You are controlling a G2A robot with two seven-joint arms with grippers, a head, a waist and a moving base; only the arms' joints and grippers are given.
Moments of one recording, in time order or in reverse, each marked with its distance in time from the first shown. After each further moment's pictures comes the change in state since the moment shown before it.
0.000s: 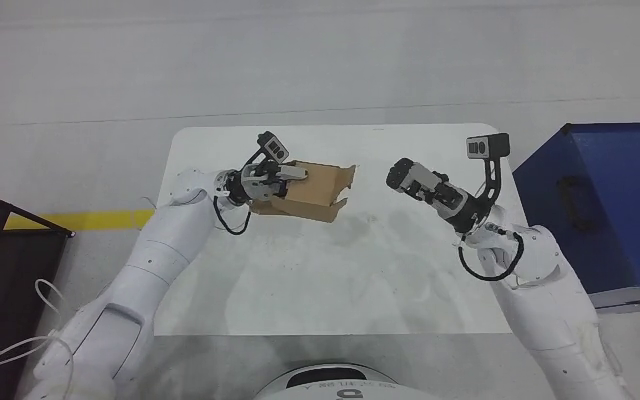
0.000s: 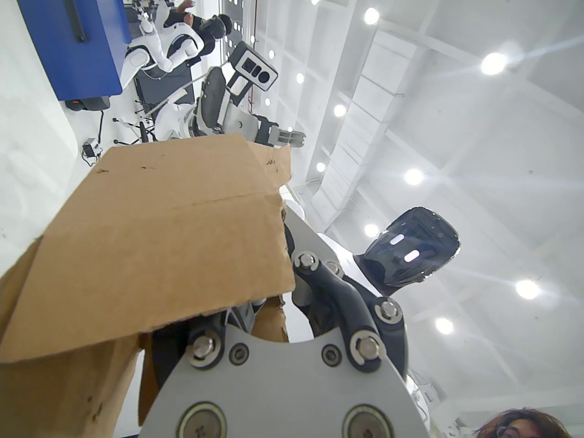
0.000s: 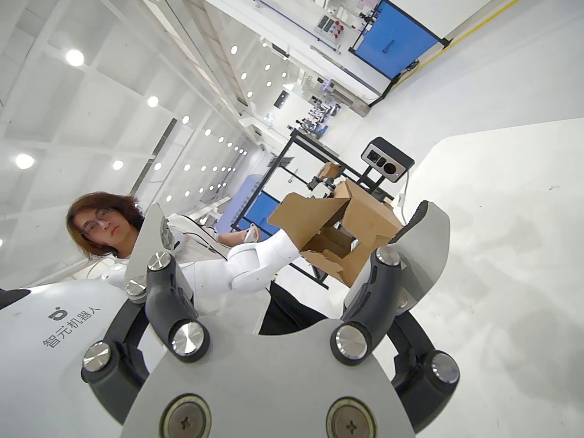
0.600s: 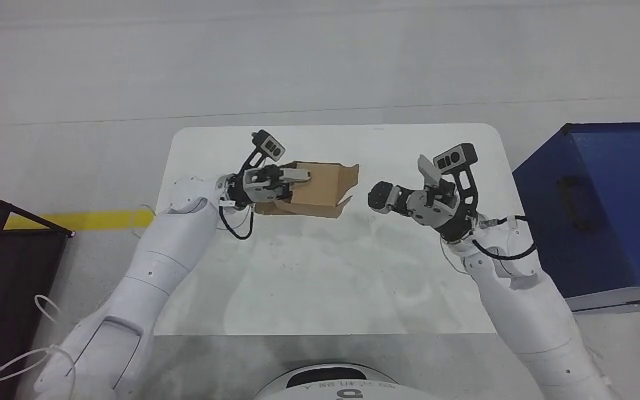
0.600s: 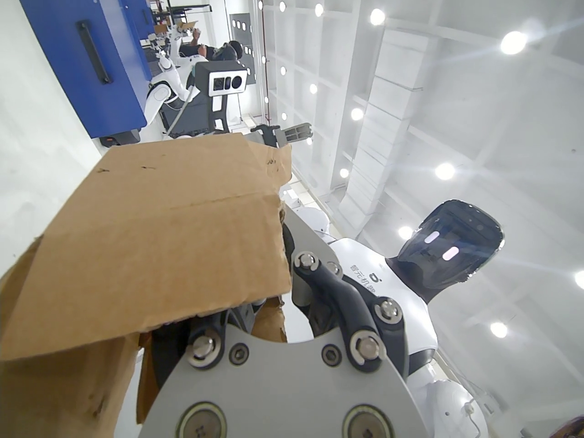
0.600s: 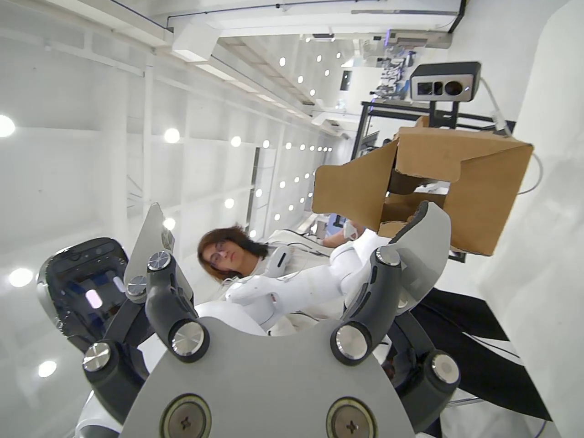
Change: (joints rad) left arm 0.073 0.002 -0.072 -0.107 0.088 -0.112 0.094; right arm -0.006 -0.022 -0.083 0.036 0.530 0.226 0.141
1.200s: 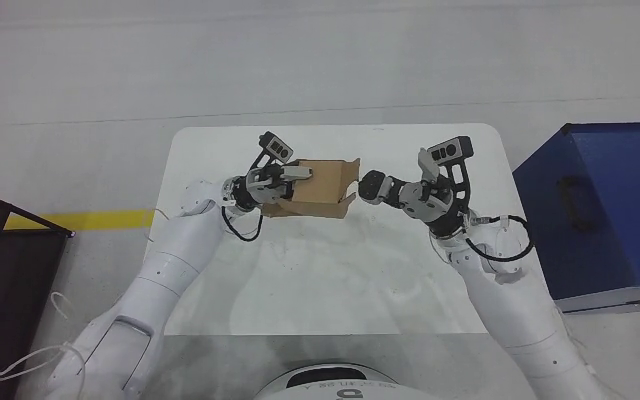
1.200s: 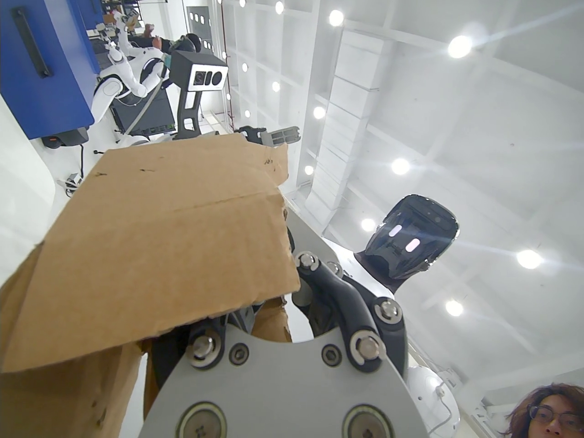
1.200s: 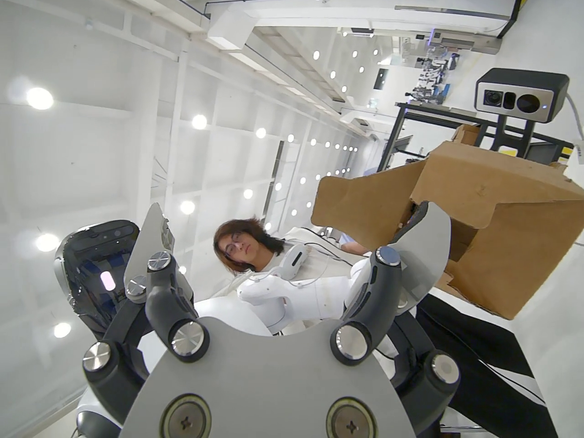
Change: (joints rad) left arm 0.002 -0.046 0.010 0.045 -0.125 0.019 -0.056; right arm 0.057 -0.031 -0.067 0.019 0.029 -0.102 -0.018
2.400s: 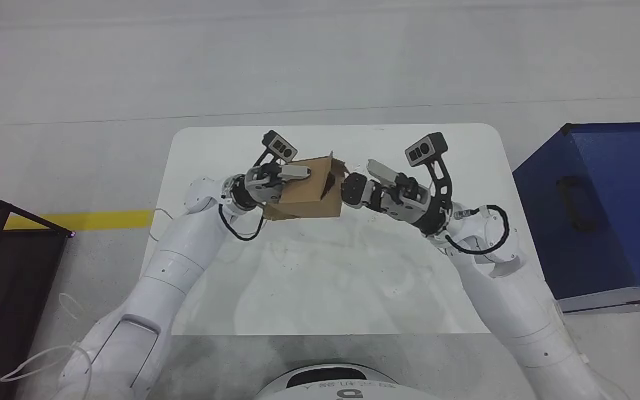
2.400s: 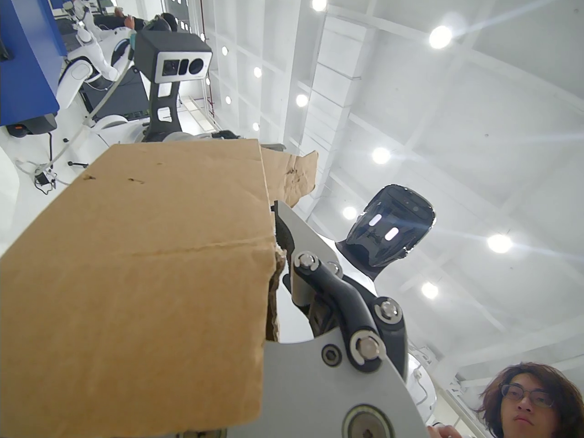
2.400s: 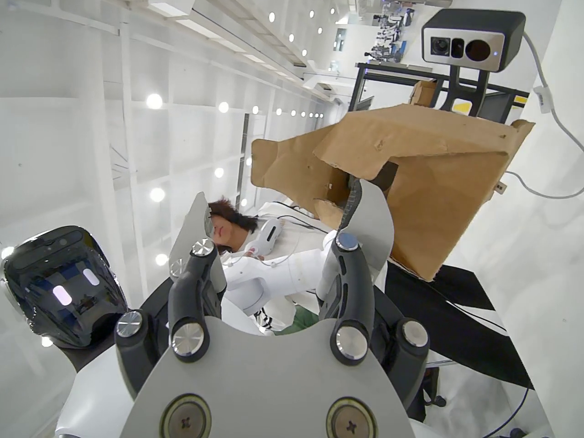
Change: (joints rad) left arm 0.002 -0.044 -0.044 0.011 -0.016 0.077 -0.082; right arm 0.058 -0.016 -0.006 0.002 -0.156 0.141 0.035
